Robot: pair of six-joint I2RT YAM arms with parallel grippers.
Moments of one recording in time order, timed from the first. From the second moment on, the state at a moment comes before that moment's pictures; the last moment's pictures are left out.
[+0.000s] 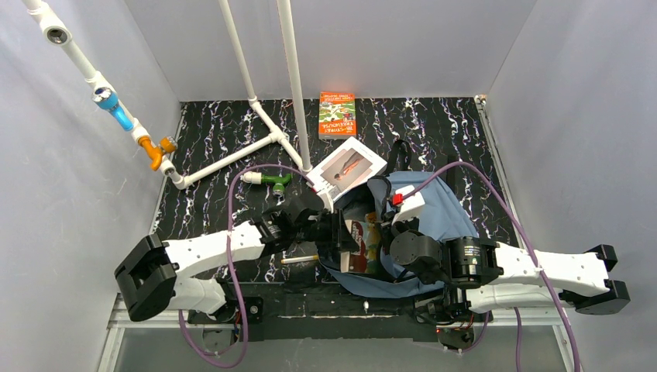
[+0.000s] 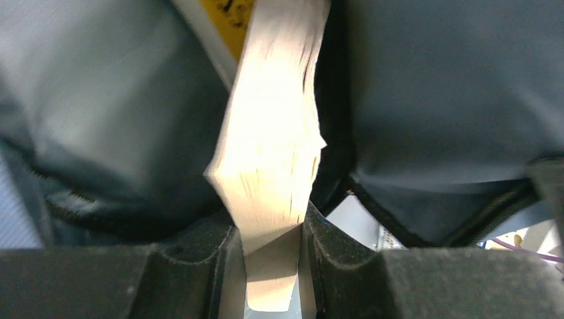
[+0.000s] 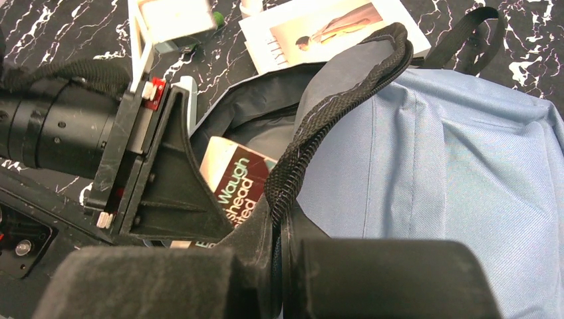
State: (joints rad) left arm -0.99 1.28 0.76 -0.08 0.30 -0.97; right arm 1.51 0.81 0.87 -0.66 0.92 0.61
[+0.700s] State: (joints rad) left arm -0.98 1.34 0.94 -0.45 0.10 -1.04; right arm 1.51 0.83 0.87 -0.66 0.92 0.60
